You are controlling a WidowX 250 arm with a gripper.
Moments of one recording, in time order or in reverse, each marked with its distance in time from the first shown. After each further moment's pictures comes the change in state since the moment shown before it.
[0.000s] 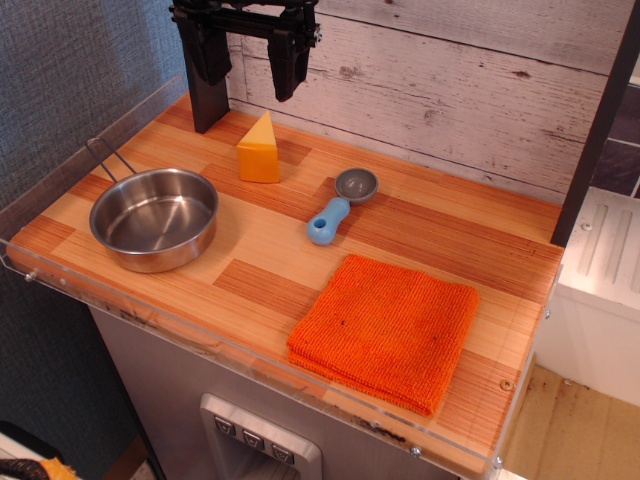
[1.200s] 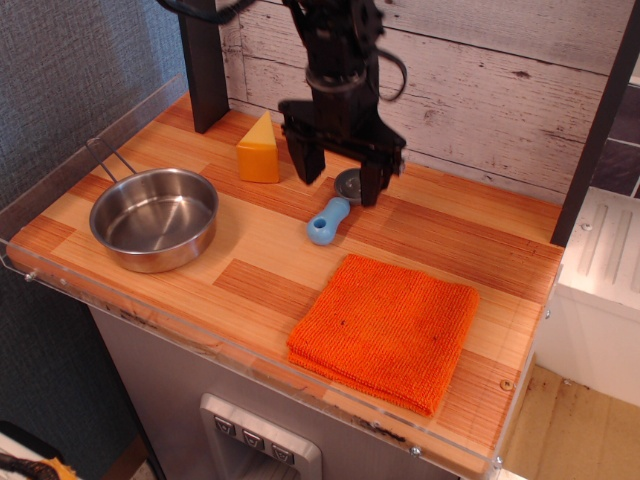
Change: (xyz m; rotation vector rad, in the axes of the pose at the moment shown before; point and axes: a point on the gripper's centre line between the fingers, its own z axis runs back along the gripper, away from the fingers) arm 0.020 -0.053 -0.114 0.024 -0.039 -0.124
